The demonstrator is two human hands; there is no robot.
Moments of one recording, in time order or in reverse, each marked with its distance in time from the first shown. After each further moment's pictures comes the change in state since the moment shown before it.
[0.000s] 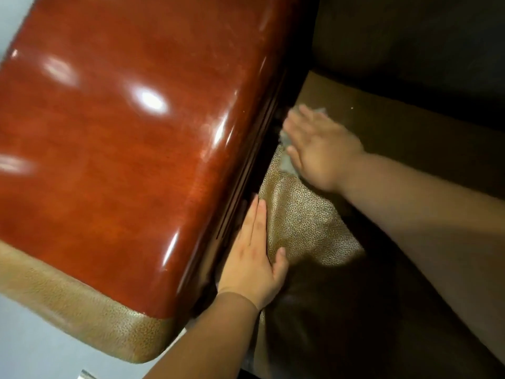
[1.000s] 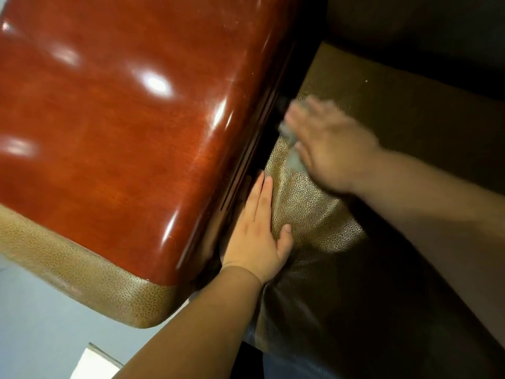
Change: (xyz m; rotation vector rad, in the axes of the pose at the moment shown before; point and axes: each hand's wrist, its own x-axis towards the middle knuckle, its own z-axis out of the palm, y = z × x) left_hand 0.000 -0.004 0.007 -0.012 0.037 0.005; right_hand -0.027 -0.017 0.012 -0.009 0.054 -0.116
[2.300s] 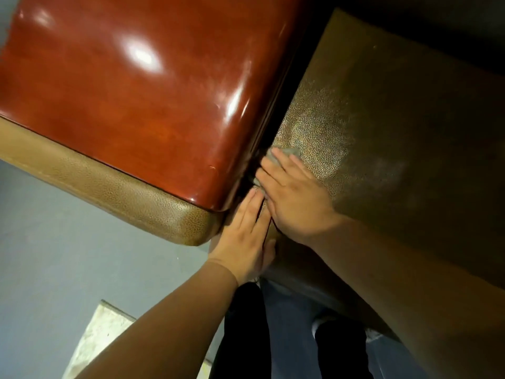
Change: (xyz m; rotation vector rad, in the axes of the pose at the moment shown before) left_hand -0.105 -0.028 -0.040 0.396 -0.071 0.320; right_hand -0.091 -0.159 0.030 0.153 0.032 0.036
